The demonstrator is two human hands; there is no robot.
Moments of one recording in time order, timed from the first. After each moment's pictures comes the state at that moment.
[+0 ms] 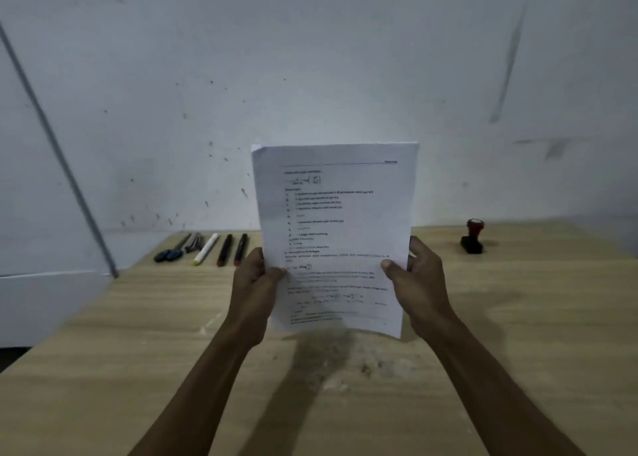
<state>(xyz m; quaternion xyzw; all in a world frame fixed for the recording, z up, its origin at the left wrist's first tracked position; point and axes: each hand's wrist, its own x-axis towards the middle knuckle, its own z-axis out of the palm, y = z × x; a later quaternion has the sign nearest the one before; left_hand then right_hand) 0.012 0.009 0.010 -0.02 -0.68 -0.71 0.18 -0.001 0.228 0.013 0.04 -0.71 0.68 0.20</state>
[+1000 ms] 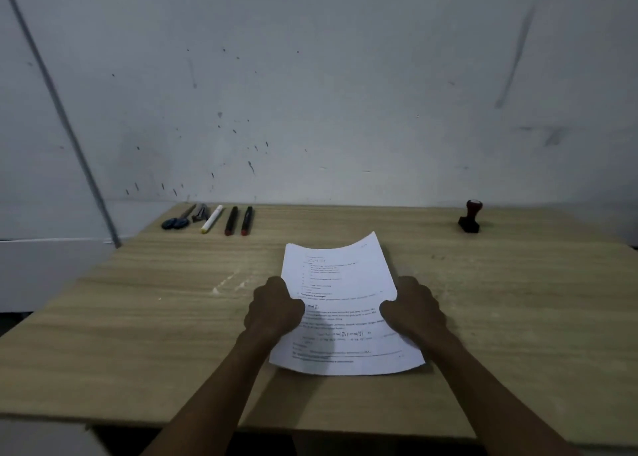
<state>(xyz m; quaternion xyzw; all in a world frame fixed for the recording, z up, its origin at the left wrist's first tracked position) 0.056 0.006 -0.034 0.16 -0.91 -0.37 0.04 0.043 0.209 -0.039 -0.07 -0.93 0.36 0.02</state>
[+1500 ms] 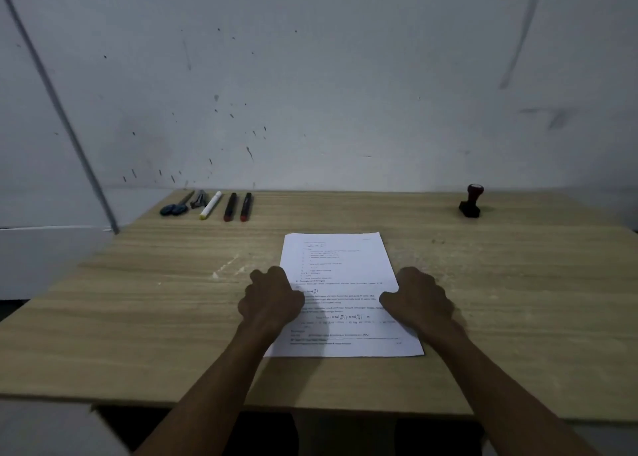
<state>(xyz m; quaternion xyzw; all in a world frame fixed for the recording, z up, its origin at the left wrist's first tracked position) 0.062 0.005 -0.041 0.17 -0.96 -0.24 0.02 0.047 0.213 -0.047 -0.10 -0.96 0.25 0.02</state>
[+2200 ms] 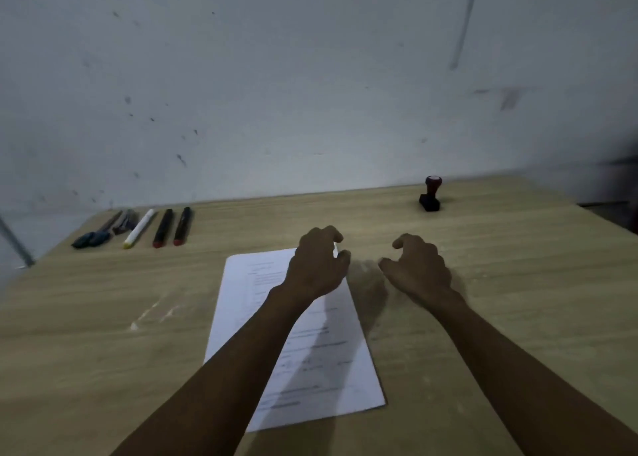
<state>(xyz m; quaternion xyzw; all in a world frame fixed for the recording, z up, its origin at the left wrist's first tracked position) -0.041 0.117 -0.021 -0.12 -0.93 -0.33 0.11 -0.031 0.285 -0.039 -0.14 -0.94 0.30 0.10</state>
